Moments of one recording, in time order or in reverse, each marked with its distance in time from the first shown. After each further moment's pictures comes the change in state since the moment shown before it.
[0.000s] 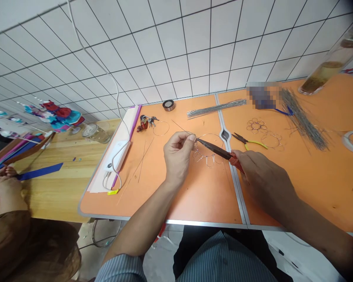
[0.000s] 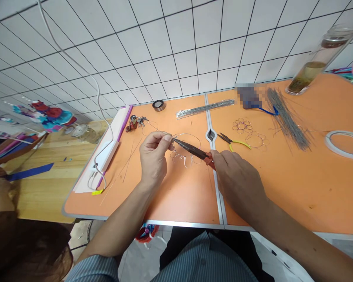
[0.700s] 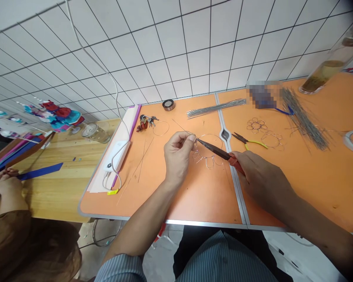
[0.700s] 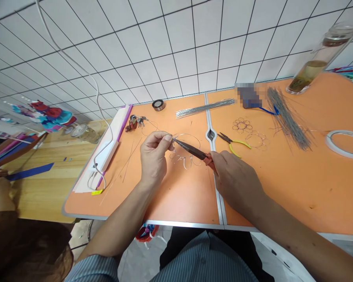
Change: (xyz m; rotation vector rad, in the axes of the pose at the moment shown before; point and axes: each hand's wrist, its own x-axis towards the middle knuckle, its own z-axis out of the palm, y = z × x) left_hand 0.002 0.001 0.000 0.029 -0.006 -0.027; right_hand -0.003 0.002 0.005 0.183 -0.123 0.090
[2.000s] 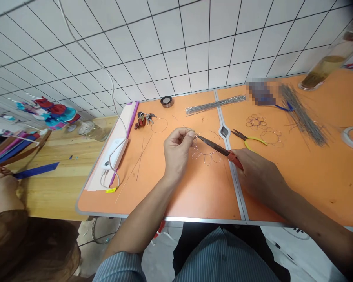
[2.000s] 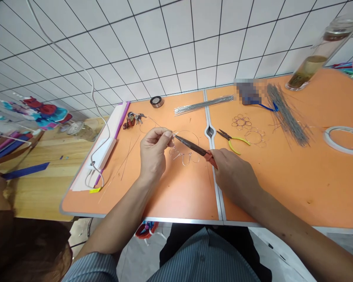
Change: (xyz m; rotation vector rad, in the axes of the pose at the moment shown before) left_hand 0.002 -0.006 -0.002 0.007 -0.020 -0.048; right_hand 0.000 0.003 0.012 0.137 -0.124 0.205
